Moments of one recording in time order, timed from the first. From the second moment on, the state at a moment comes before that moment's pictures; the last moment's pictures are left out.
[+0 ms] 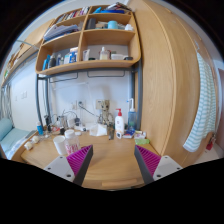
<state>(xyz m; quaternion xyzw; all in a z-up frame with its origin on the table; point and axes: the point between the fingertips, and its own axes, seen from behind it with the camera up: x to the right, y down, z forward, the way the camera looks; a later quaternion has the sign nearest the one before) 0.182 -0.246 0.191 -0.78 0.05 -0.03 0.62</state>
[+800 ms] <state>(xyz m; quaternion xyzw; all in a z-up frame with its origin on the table) 0.035 -0.131 0.103 -0.75 -0.04 0.03 0.66</state>
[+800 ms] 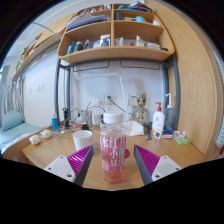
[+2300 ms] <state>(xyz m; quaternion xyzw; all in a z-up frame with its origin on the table) 0.008 0.020 0.165 -0.39 -0.59 -0.59 0.38</state>
